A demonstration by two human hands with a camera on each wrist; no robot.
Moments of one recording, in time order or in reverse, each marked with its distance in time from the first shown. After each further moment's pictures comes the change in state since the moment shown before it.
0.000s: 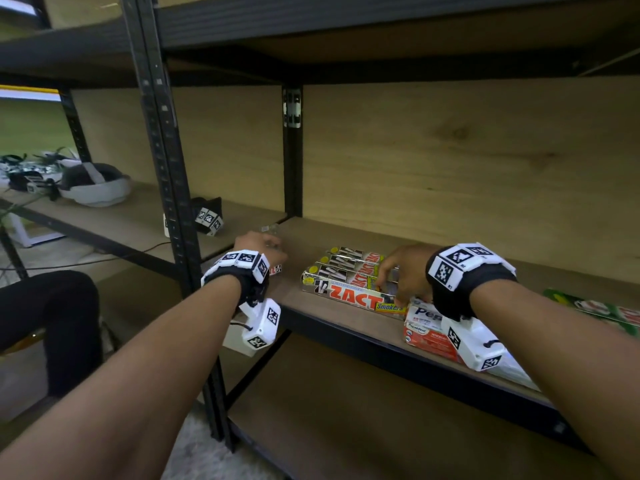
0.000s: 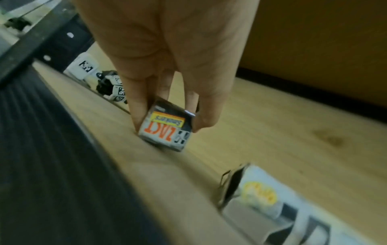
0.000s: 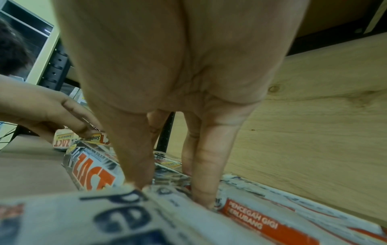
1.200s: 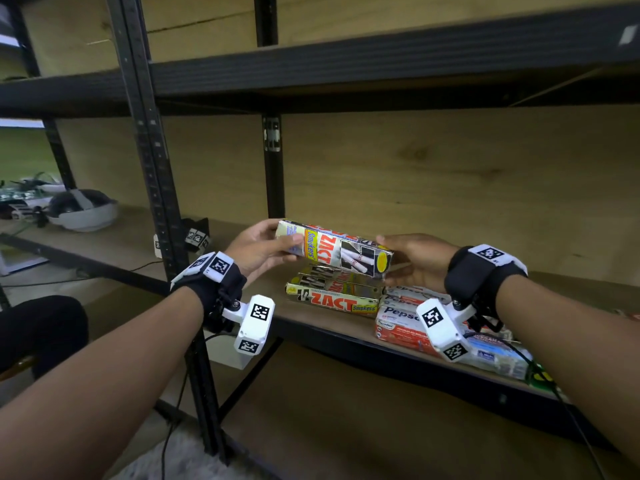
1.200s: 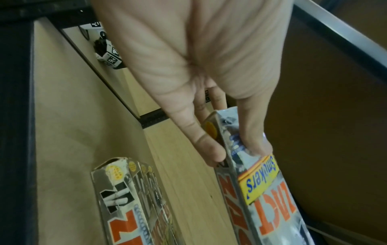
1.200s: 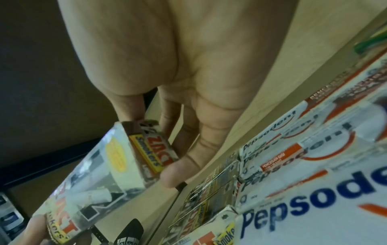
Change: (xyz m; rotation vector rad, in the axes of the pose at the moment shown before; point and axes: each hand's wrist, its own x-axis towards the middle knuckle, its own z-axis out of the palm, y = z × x) left_hand -0.064 0.055 -0.041 -1.124 -0.403 0.139; right_hand -0.065 0.020 -0.008 1.406 0.176 0.055
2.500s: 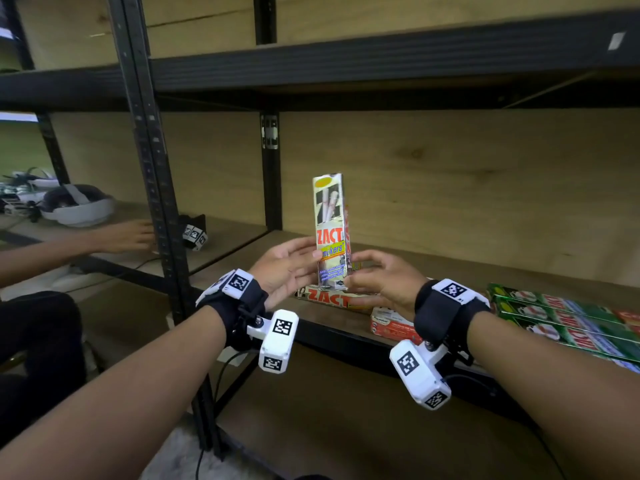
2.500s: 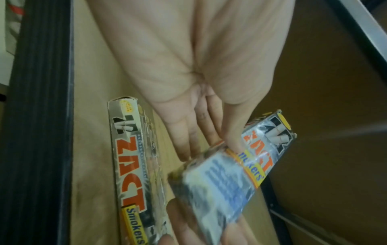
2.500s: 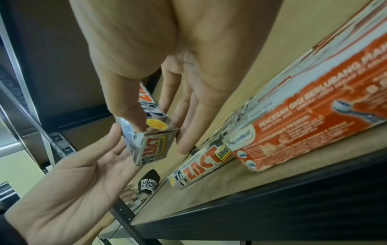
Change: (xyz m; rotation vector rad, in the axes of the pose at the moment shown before) left_hand -0.016 -0.031 0.037 -0.202 -0.123 -0.126; right_hand -0.014 0.033 0.047 0.083 -0.012 -0.114
